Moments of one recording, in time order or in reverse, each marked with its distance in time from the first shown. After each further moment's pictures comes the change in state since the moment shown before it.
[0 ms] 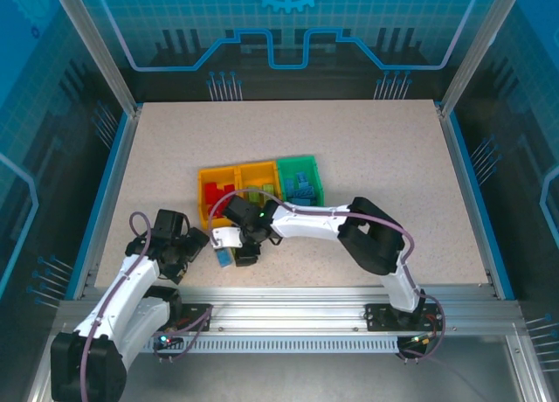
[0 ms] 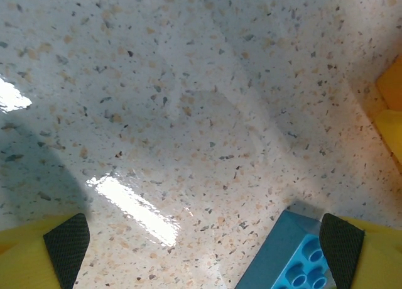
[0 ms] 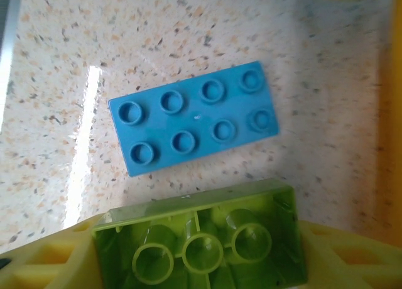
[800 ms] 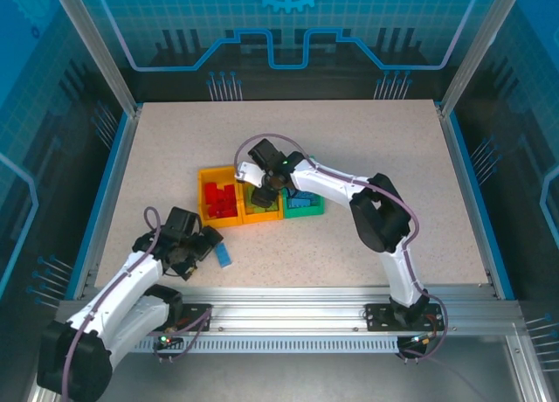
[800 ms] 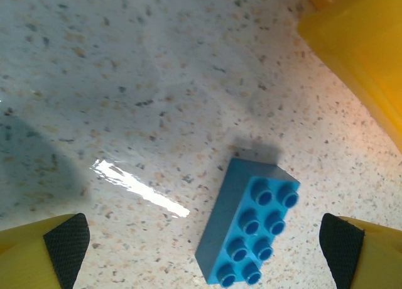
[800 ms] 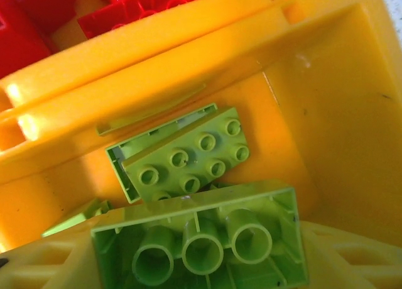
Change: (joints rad) left arm -0.190 0.039 0.035 0.046 0.021 -0.039; right arm -0.296 0.095 0.242 -0.097 0.161 0.112
